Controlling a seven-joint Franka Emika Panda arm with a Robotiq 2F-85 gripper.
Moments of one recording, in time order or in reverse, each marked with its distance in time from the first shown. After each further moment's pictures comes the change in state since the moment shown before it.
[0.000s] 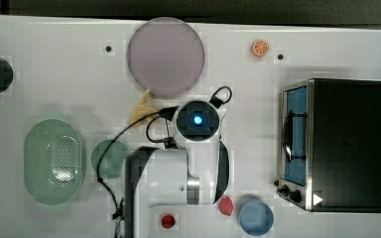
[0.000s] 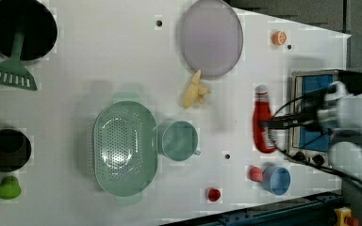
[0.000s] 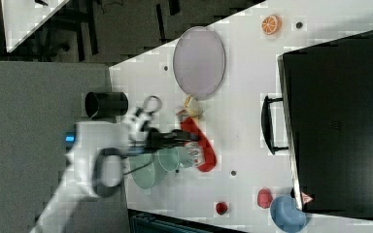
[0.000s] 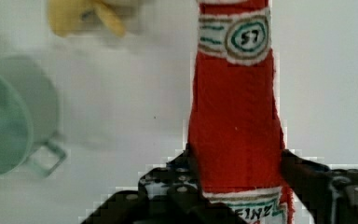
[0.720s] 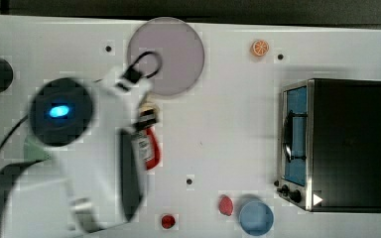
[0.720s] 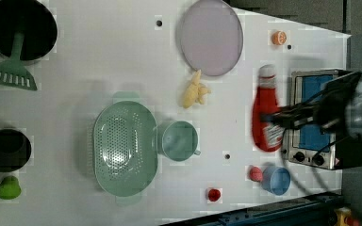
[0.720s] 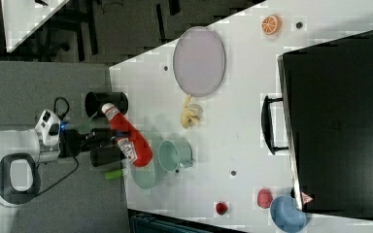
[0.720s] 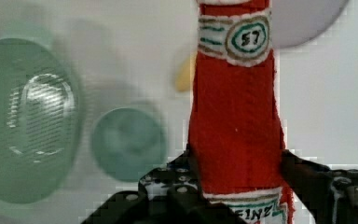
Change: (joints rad) arm 0.023 -0.087 0.261 0.268 0.054 -0.255 0.213
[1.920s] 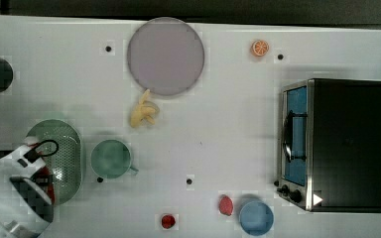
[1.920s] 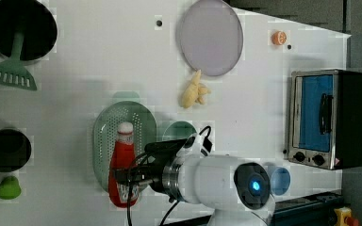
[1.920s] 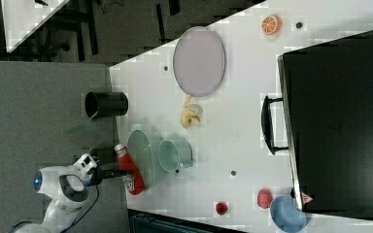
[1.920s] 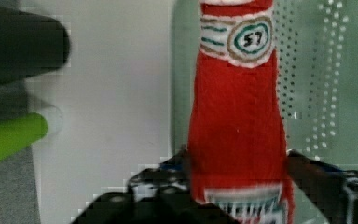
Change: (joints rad) arm 0.136 0.433 0.396 -0.160 -0.089 0.580 0.778
